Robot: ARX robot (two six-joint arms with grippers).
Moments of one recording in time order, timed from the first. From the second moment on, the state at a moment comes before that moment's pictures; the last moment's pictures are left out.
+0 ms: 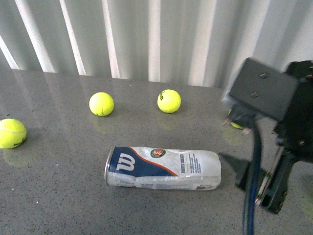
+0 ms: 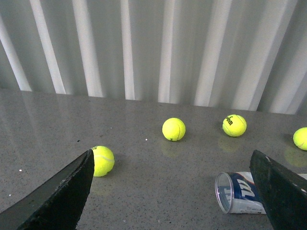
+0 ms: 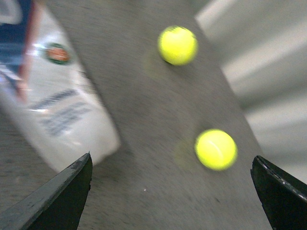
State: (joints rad) left arm 0.00 0.00 0.02 0.00 0.00 0.00; right arm 0.25 1.58 0.53 0.56 -0.16 -0.80
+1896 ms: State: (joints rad) left arm 0.00 0.00 0.02 0.00 0.00 0.00; right arm 0.00 0.26 0.00 0.26 0.00 -0.01
